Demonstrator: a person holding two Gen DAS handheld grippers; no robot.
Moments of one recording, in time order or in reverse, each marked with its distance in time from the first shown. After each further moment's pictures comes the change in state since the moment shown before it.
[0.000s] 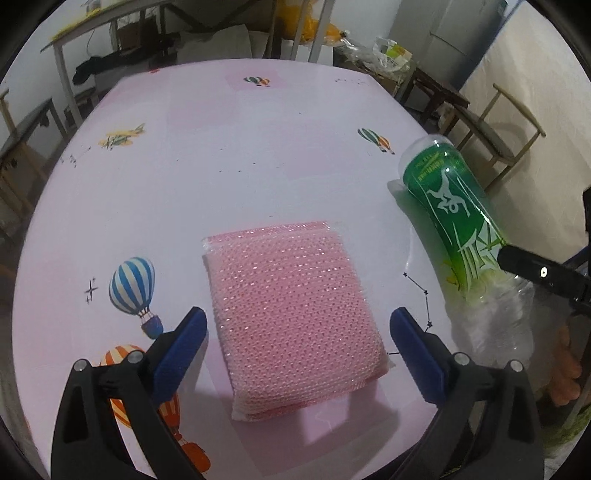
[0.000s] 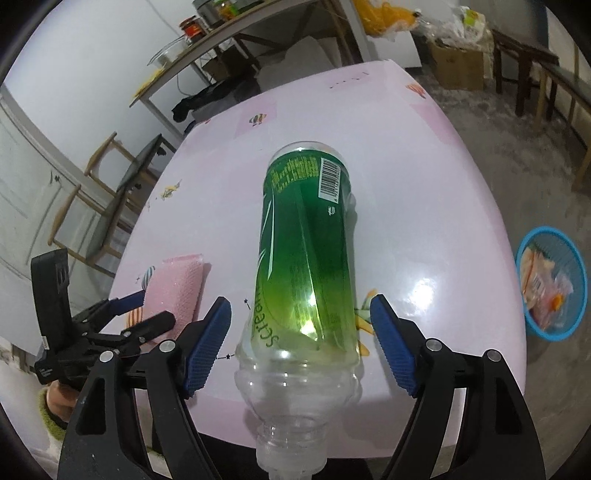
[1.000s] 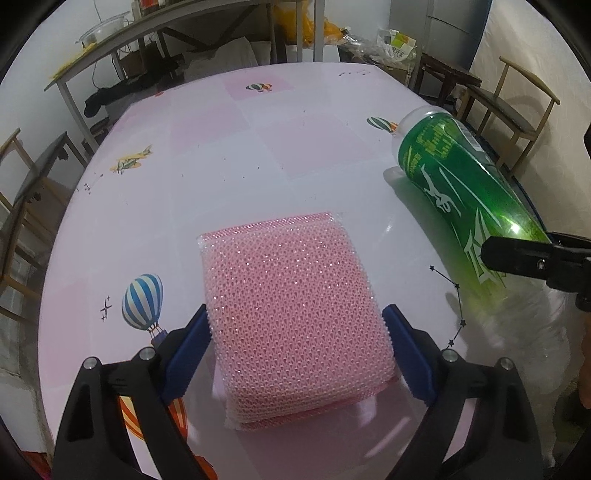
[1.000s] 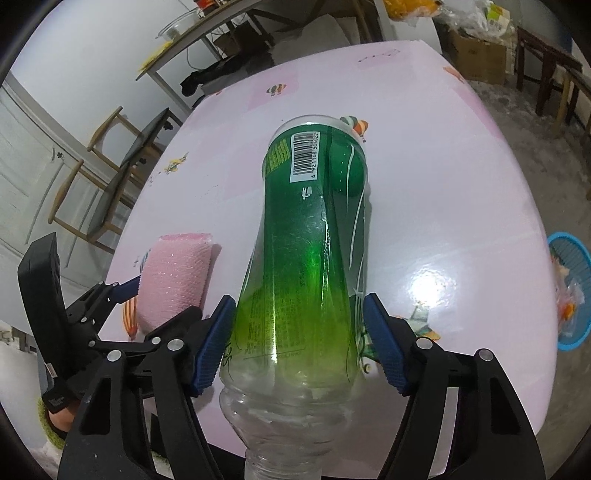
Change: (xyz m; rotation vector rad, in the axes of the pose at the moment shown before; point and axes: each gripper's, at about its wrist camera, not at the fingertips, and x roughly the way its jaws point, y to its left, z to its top) left arm 0.014 -0.019 -0.003 0.089 -0.031 0.165; right arm 0.029 0.015 0.000 -0.033 0.085 0.025
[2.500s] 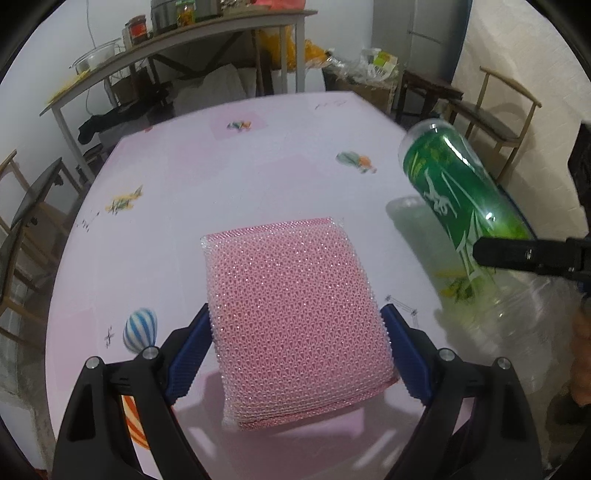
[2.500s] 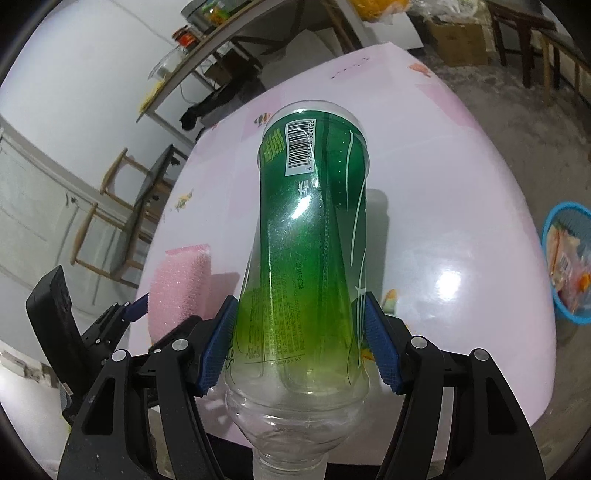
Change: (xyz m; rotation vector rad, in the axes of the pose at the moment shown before) left arm -0.029 -0.018 0.015 0.035 -0.103 -0.051; right arm -0.039 -0.044 -0.008 0.165 -0.097 0.112
